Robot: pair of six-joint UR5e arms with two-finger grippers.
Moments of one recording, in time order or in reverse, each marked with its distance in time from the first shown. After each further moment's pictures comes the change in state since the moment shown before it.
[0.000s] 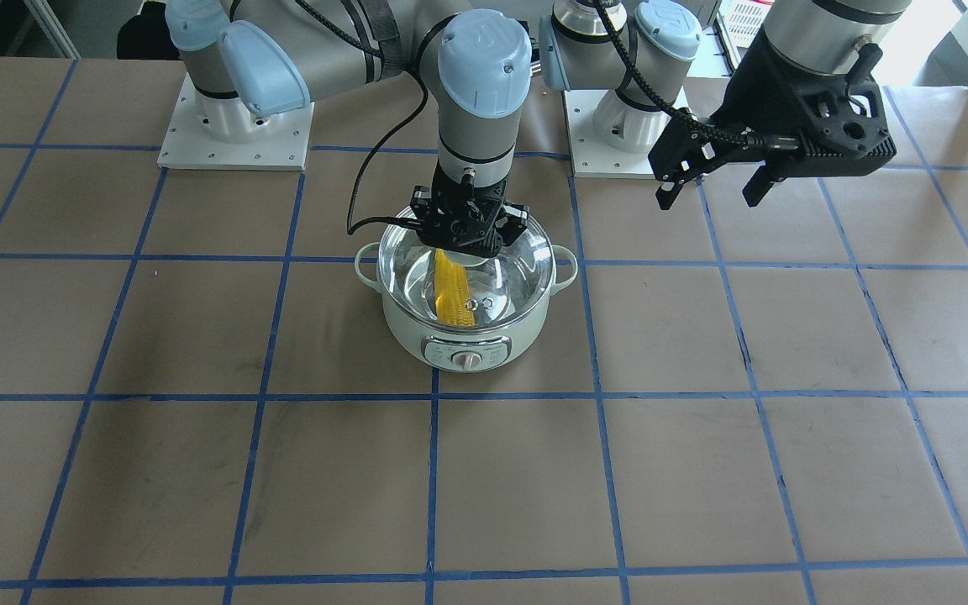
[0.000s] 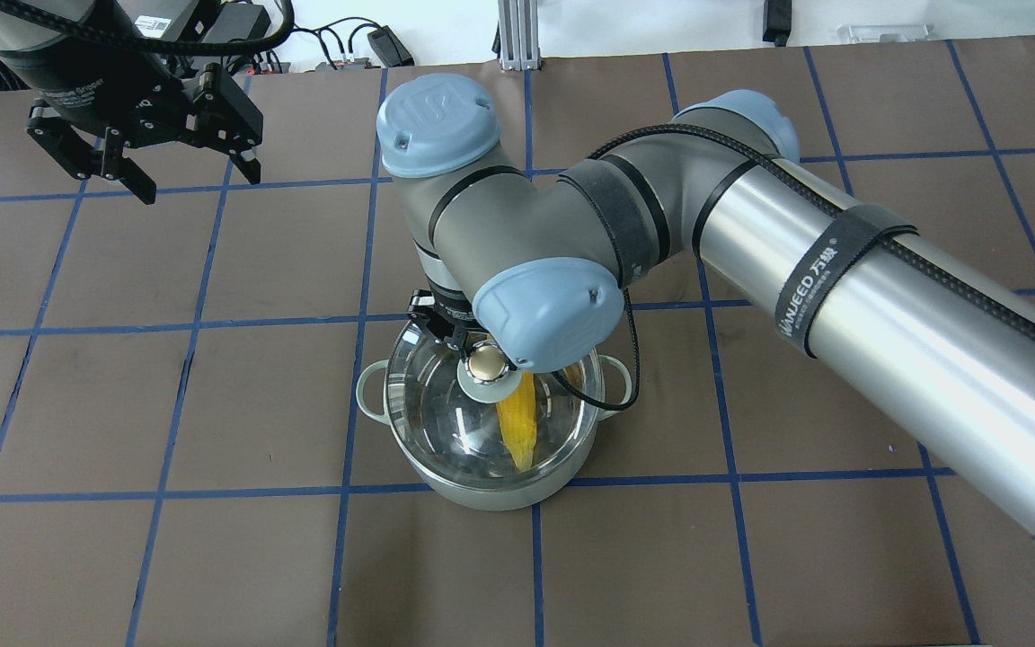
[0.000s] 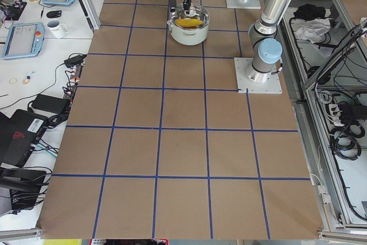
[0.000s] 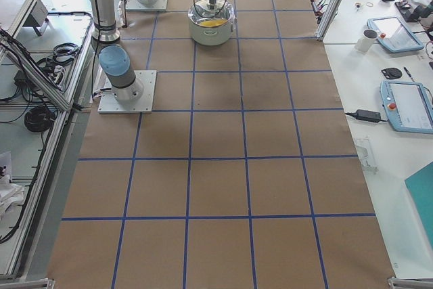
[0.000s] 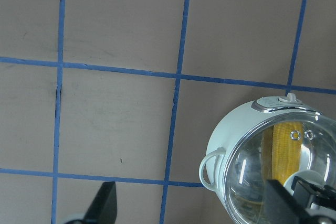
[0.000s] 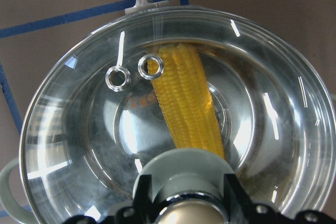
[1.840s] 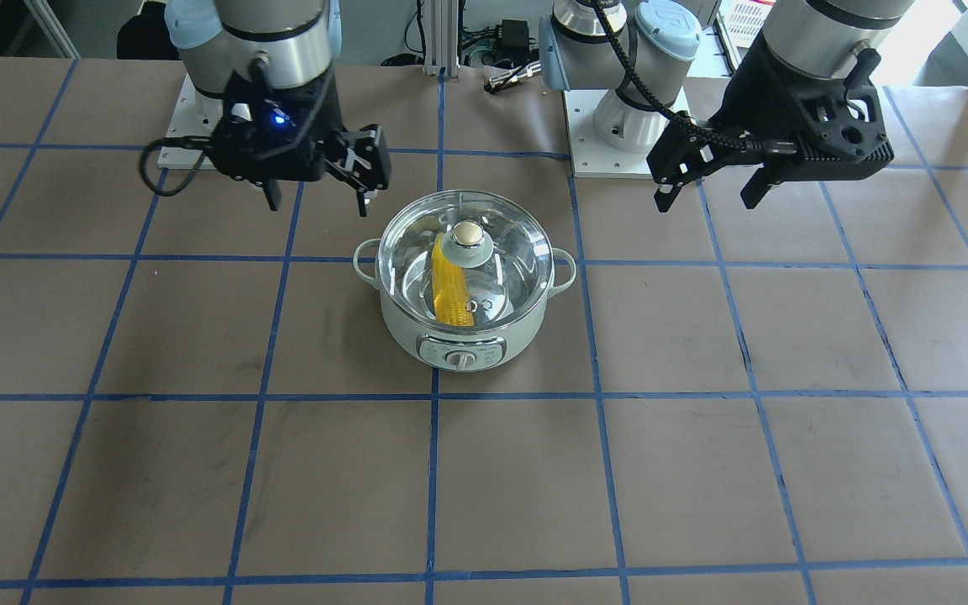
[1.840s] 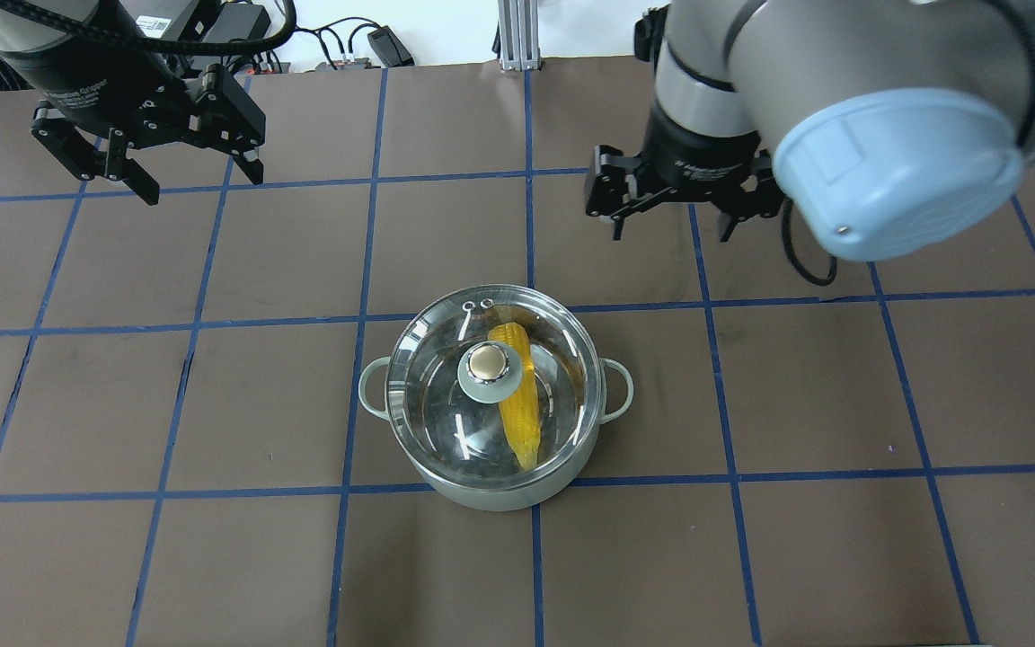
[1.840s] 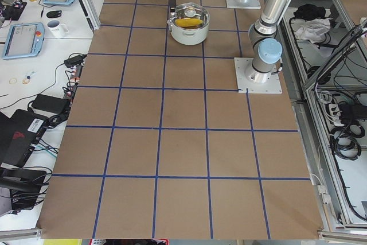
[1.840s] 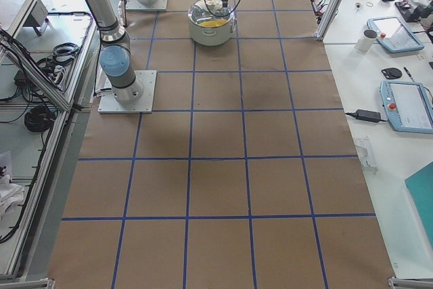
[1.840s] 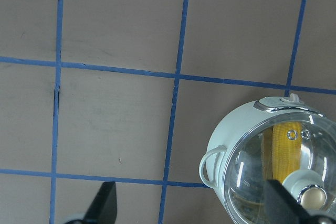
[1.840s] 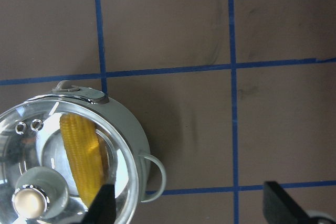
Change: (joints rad) left arm 0.000 -0.004 -0.001 0.001 -0.004 -0.002; right arm -0.314 -0.272 -0.008 0.125 -0.042 -0.453
